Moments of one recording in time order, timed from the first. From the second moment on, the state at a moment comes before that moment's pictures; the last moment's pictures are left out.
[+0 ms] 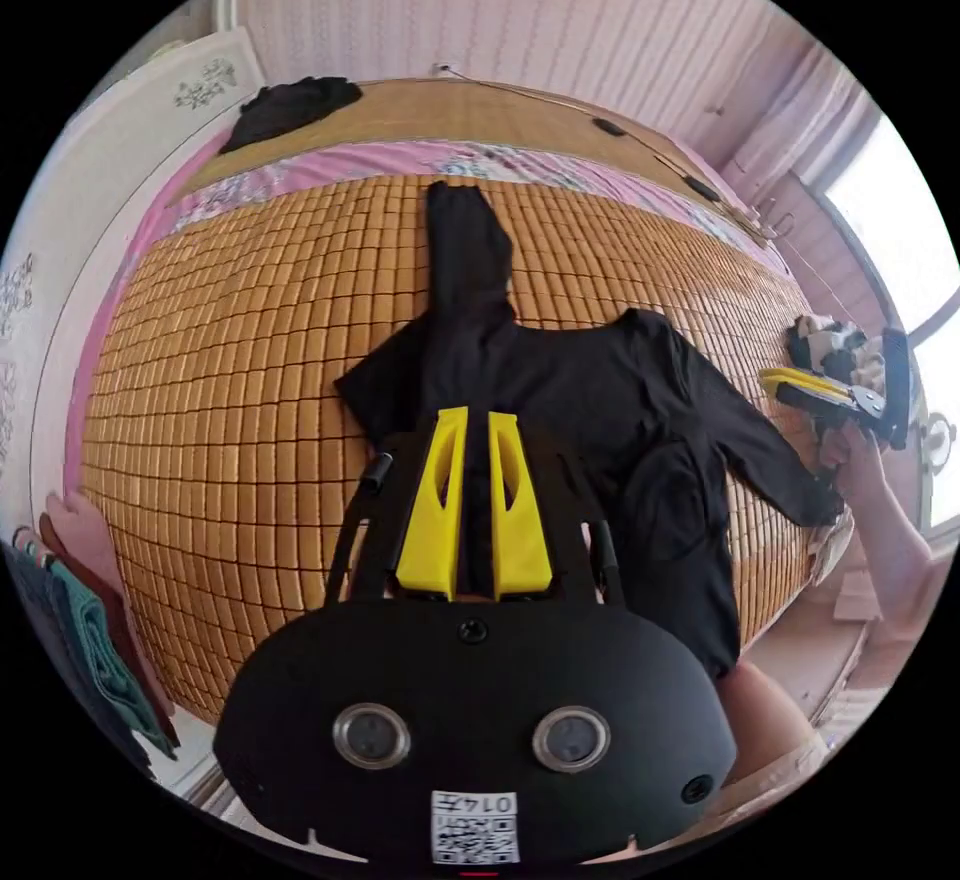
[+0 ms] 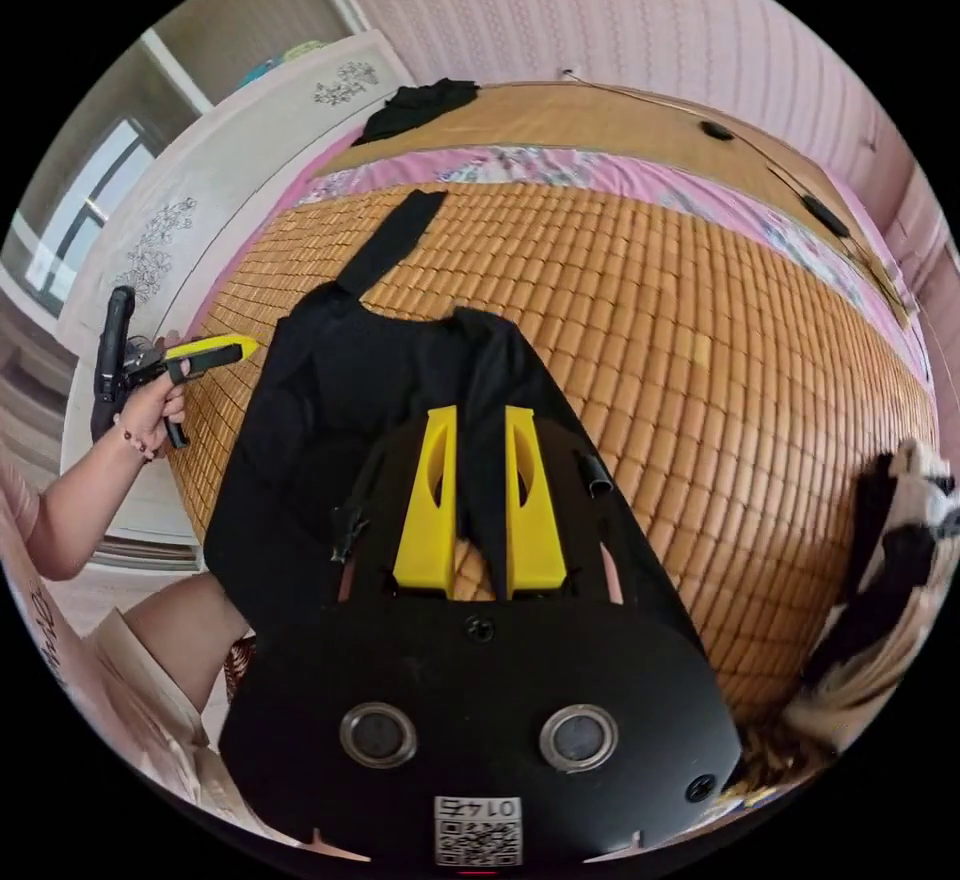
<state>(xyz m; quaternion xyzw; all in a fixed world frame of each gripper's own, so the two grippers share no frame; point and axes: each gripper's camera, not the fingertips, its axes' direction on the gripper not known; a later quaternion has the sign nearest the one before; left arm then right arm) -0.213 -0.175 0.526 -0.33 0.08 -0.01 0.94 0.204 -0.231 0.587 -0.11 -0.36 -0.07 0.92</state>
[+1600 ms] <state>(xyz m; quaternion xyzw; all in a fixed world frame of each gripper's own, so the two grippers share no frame) -0.548 -0.031 0.302 -0.40 -0.01 -0.04 0.92 -0.178 -0.159 0.797 -0.19 -0.40 -0.44 0.78</state>
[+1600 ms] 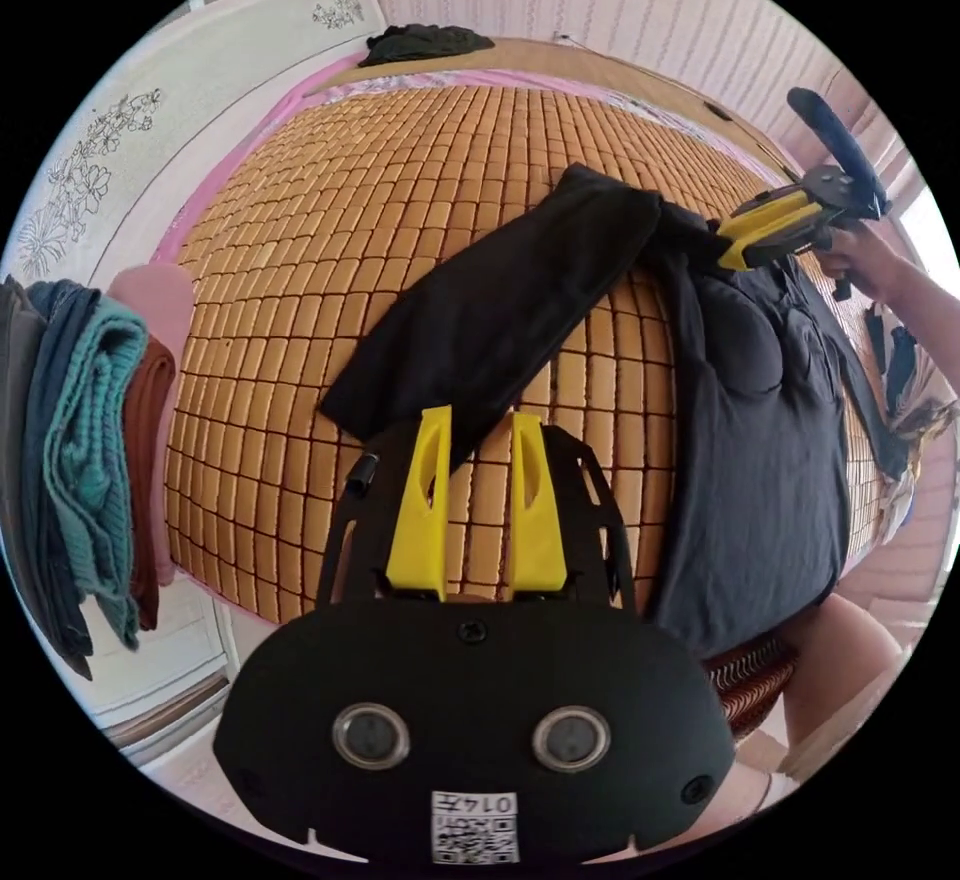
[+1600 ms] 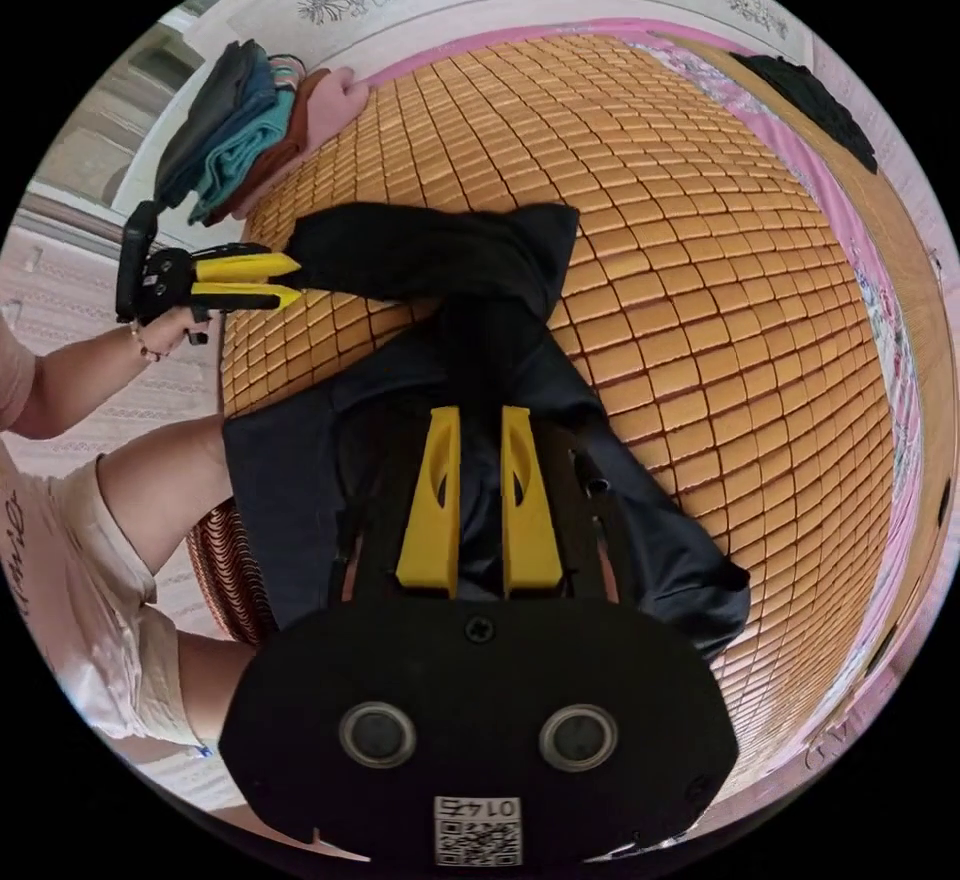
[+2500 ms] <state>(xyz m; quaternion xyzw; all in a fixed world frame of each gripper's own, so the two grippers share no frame) -0.718 -0.035 0.148 -0.39 -0.07 -0.25 0.88 -0.261 -0.197 0.888 -0.14 -0.32 -0.39 0.85</state>
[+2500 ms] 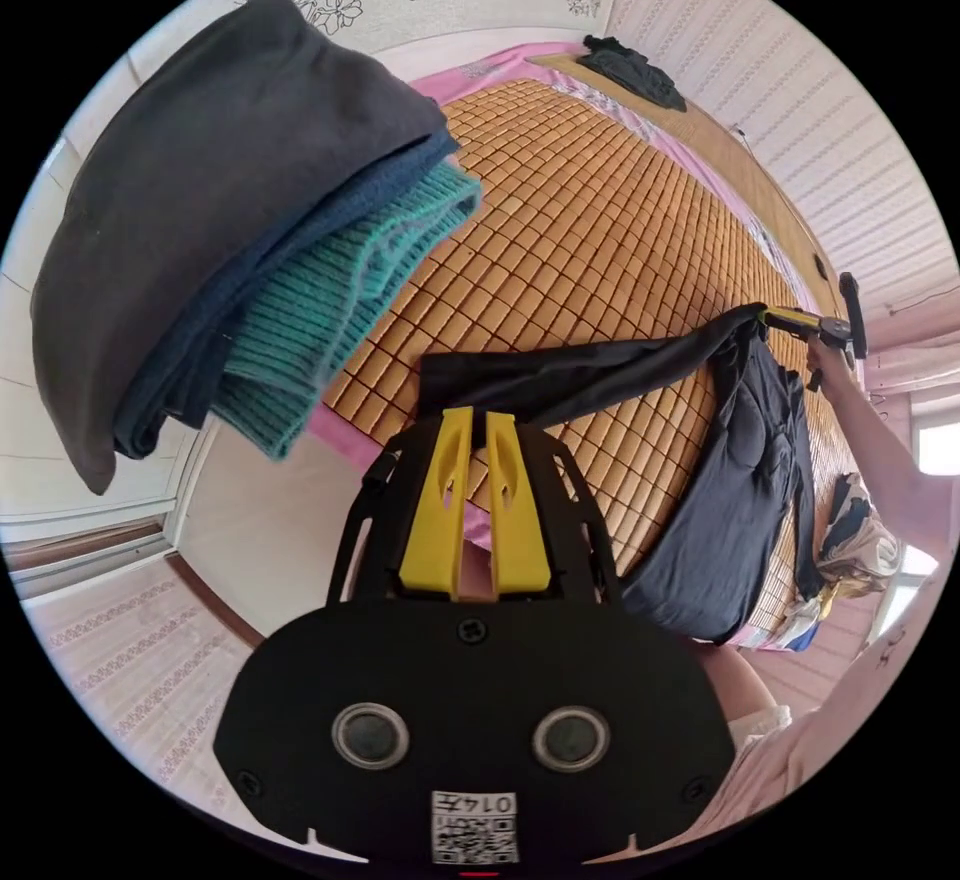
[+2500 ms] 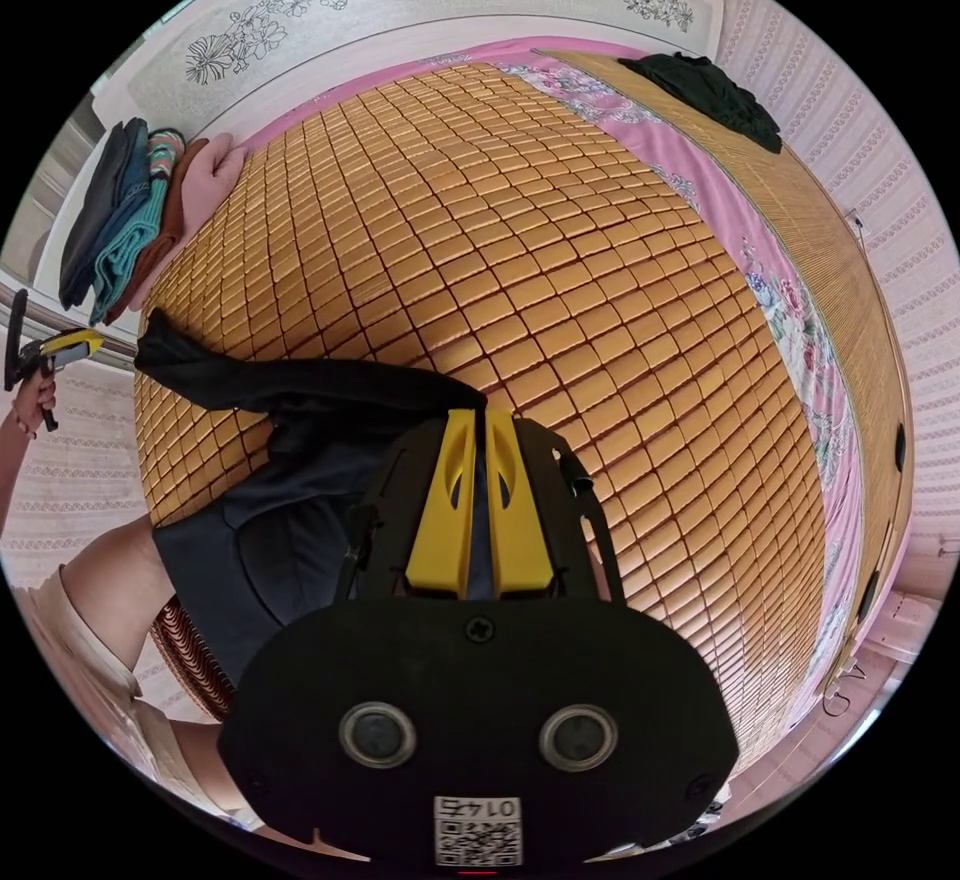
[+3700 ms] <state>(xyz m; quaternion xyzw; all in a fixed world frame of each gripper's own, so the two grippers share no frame) -0.743 -0.016 0.146 -0.43 -0.12 -0.29 0.85 -0.315 -0.191 0.908 -0.16 -0.30 -0.40 0.85</state>
